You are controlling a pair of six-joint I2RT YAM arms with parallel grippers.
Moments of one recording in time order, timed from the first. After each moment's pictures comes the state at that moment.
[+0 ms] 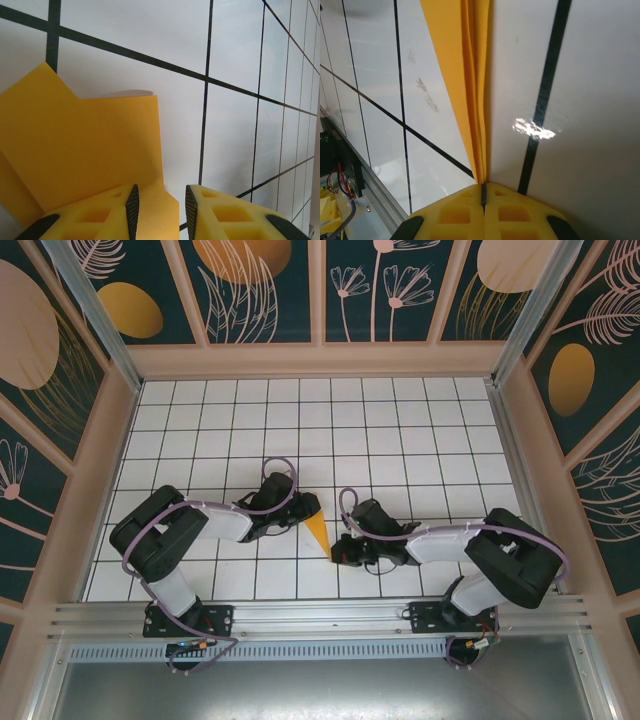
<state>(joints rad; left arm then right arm) -0.72 1.71 0.61 0.38 0.19 -1.07 0.89 1.45 0.42 0.12 -0.44 0.90</state>
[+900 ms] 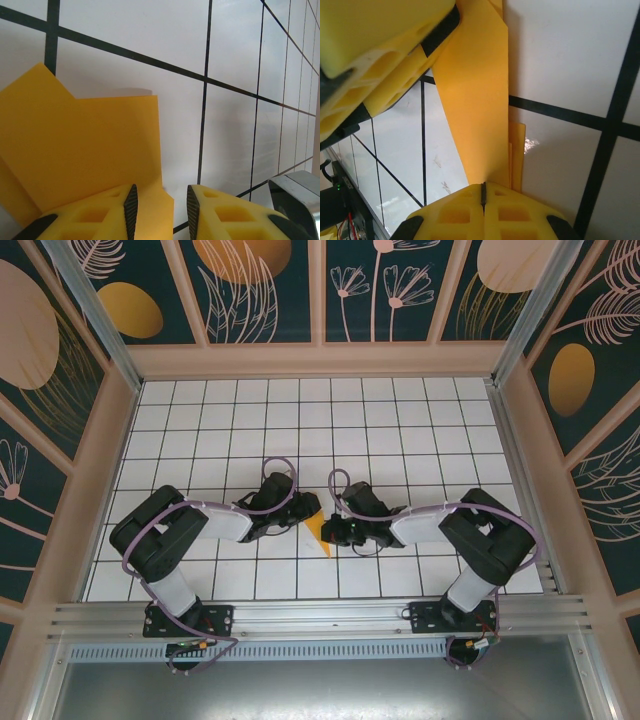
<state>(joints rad) -0.72 1.71 0.61 0.38 0.19 -1.07 0.83 1.63 0.57 0.20 -0.42 0.89</state>
